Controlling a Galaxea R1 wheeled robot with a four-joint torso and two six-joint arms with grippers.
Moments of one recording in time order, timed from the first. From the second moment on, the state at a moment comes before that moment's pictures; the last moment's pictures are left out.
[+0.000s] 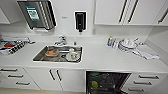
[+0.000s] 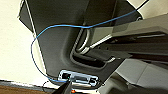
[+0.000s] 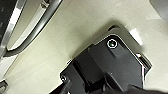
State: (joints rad) left arm 1.61 3.00 -2.72 1.00 -0.28 -1.34; right arm -1.10 2.16 -1.64 0.21 -0.16 0.58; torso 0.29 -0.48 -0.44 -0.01
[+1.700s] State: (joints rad) left arm 1.64 3.00 -2.72 0.97 -0.28 -1.34; right arm -1.15 2.24 -1.83 0.61 -0.17 0.58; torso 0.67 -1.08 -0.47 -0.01
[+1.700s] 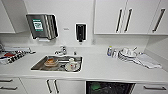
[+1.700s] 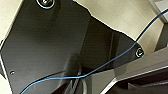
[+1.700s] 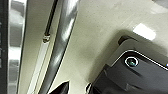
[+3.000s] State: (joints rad) left arm 1.64 2.99 -2.72 0.95 -0.27 -1.34; right arm -0.96 2.39 -1.94 0.80 -0.19 0.58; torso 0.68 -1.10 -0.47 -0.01
